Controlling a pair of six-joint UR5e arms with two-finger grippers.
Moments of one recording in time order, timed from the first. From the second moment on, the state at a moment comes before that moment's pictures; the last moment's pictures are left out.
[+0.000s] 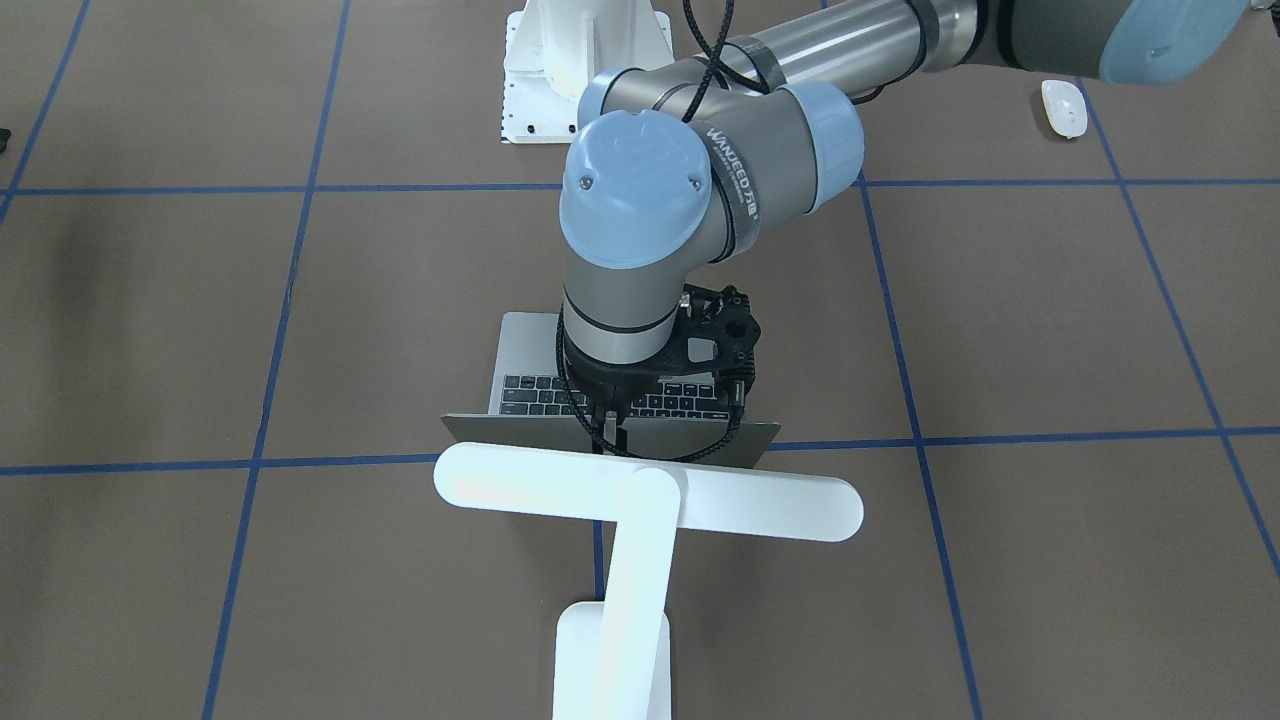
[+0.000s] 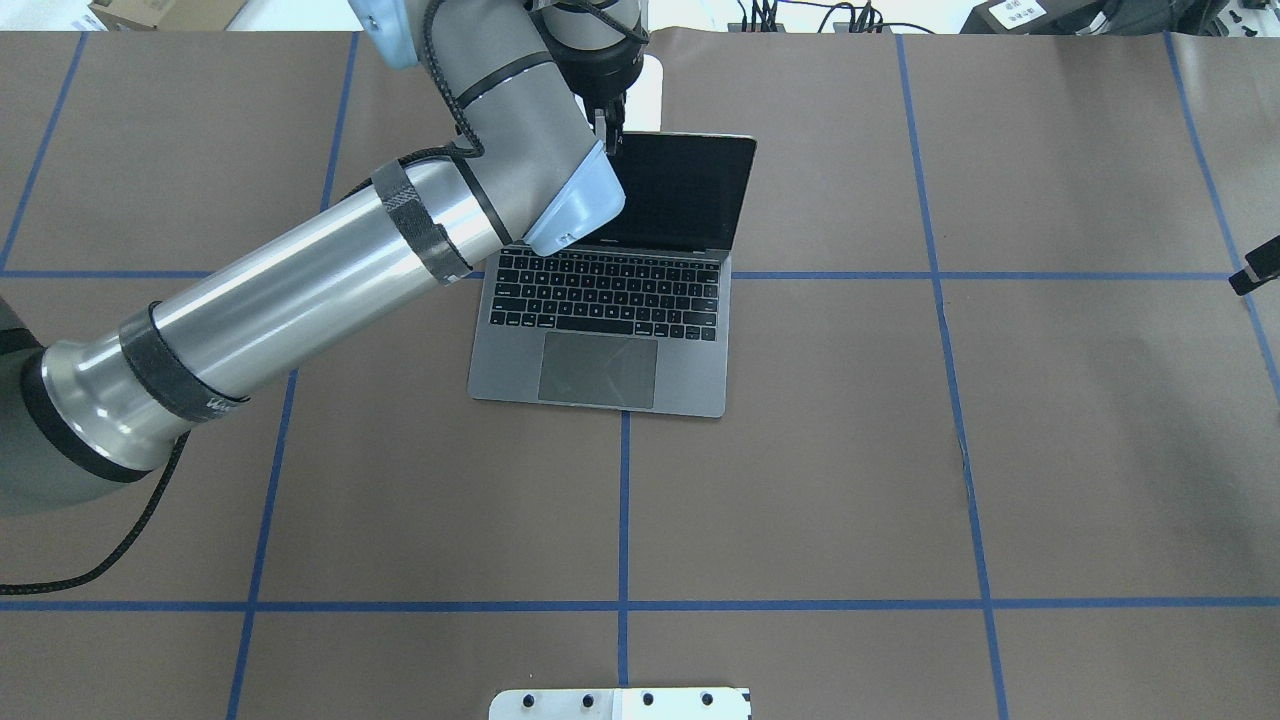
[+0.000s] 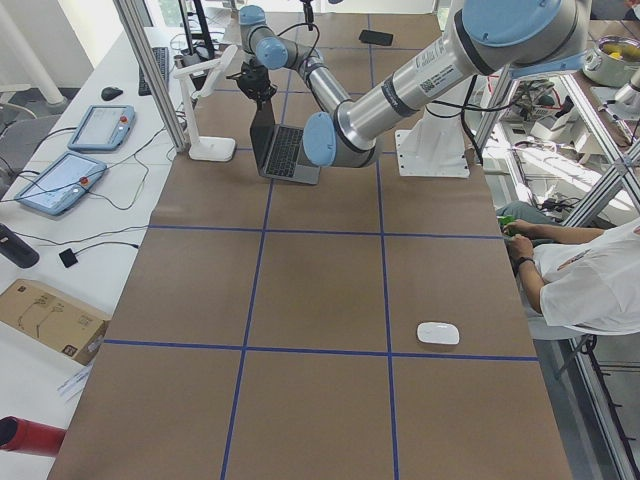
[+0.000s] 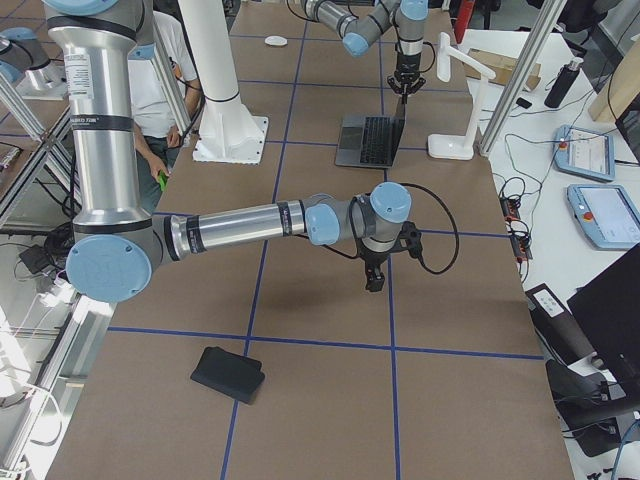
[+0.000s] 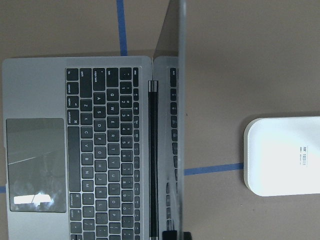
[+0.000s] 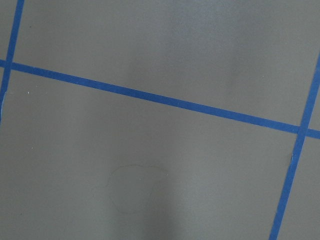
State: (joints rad) left arm -0.80 -2.74 -1.16 -1.57 -2.06 -2.53; right arm 1.34 -1.53 1.71 -1.56 2.39 0.08
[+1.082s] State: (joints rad) left arm -0.82 -2.74 -1.13 -1.60 -2.01 -2.61; right arm 1.34 -1.54 1.70 -1.56 2.39 0.08
